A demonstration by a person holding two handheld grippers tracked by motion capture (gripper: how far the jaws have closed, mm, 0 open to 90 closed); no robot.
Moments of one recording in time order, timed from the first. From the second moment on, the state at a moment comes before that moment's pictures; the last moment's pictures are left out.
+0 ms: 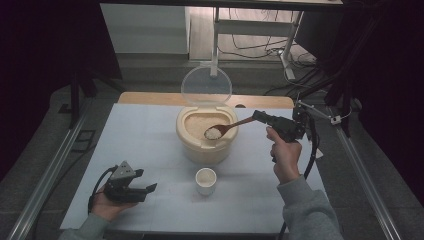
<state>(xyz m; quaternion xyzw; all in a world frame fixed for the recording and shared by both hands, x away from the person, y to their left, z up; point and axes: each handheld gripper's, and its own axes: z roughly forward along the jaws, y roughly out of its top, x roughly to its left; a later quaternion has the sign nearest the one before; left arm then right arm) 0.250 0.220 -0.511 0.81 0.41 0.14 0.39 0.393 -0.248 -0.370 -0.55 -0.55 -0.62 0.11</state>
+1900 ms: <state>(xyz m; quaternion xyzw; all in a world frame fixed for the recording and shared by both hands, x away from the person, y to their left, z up) 0.251 0.217 -0.513 0.82 0.41 0.14 0.38 0.356 -0.223 -0.411 -0.51 -0.67 -0.54 0.07</state>
